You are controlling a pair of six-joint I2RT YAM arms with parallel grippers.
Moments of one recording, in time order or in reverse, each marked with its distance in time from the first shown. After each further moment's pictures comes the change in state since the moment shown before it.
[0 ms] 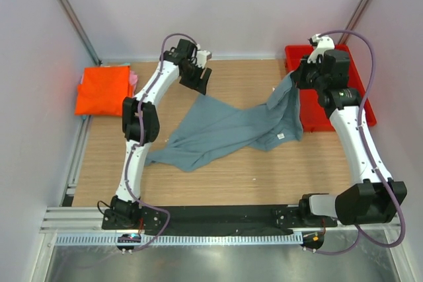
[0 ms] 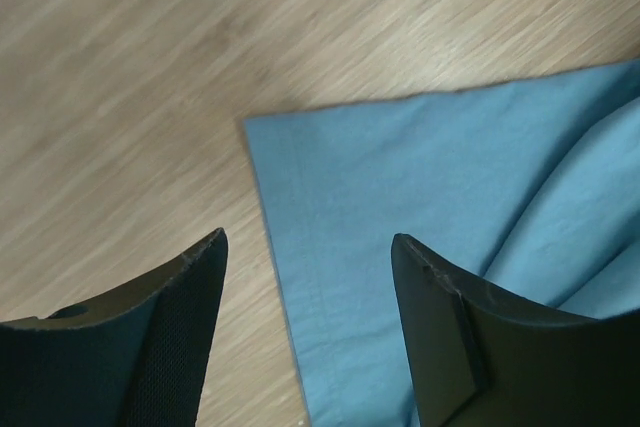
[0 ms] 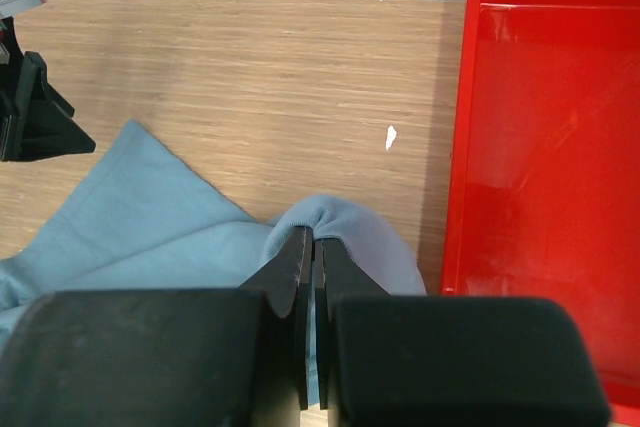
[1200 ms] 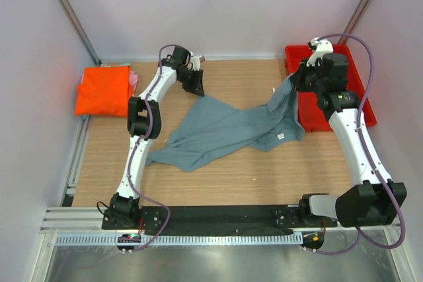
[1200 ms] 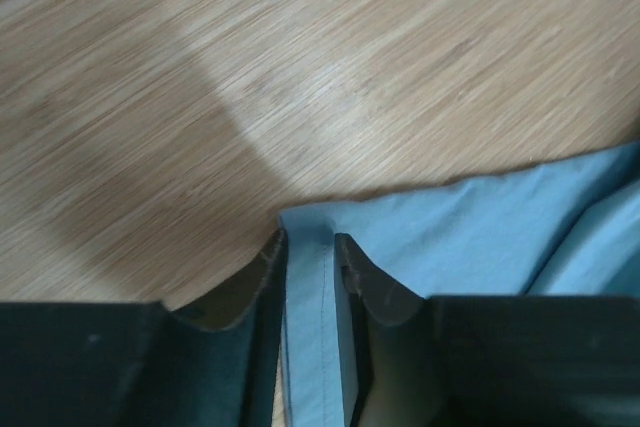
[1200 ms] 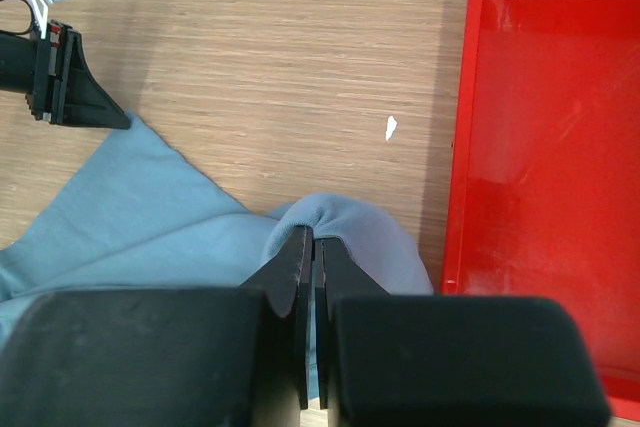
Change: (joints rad) left arm 0.092 0.254 0.142 0.073 0.262 -0.186; right arm 0.000 -0.032 -0.058 0.022 0.001 -0.007
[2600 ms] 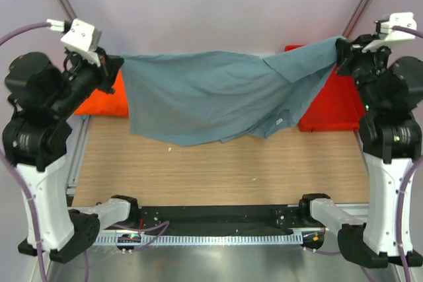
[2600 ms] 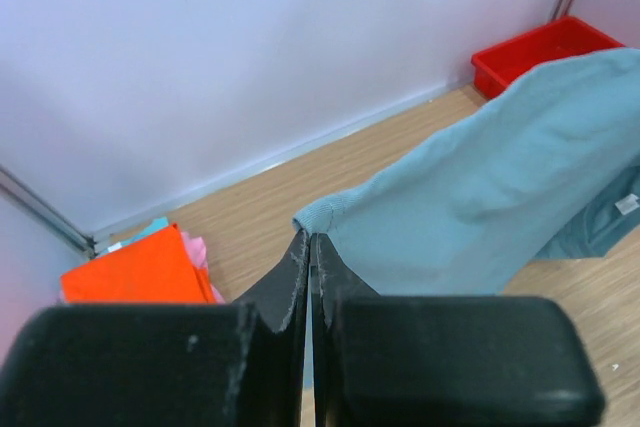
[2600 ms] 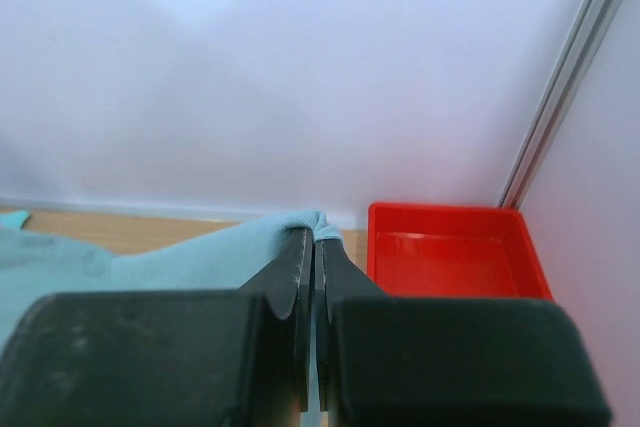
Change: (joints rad) left arm 0.084 -1.501 -0.438 -0.082 -0.289 0.156; right arm -0.008 -0.235 0.410 -0.110 0.126 -0.055
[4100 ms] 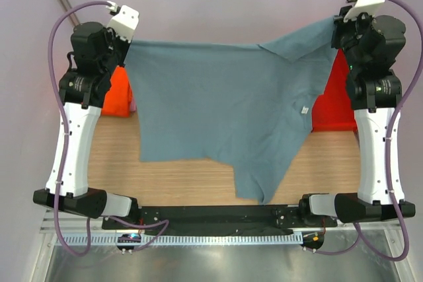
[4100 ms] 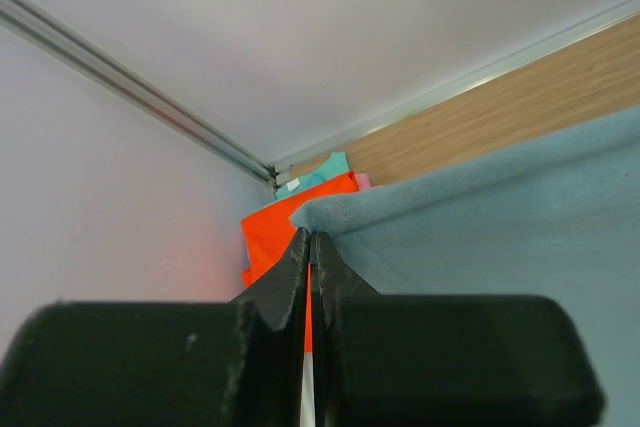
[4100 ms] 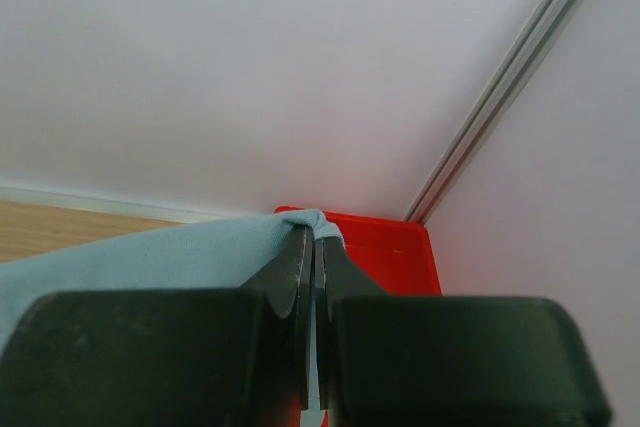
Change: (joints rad) left arm 0.008 0.203 -0.187 0.250 -0.392 0.359; right arm -0.005 0.269 0.161 0.055 0.089 -0.259
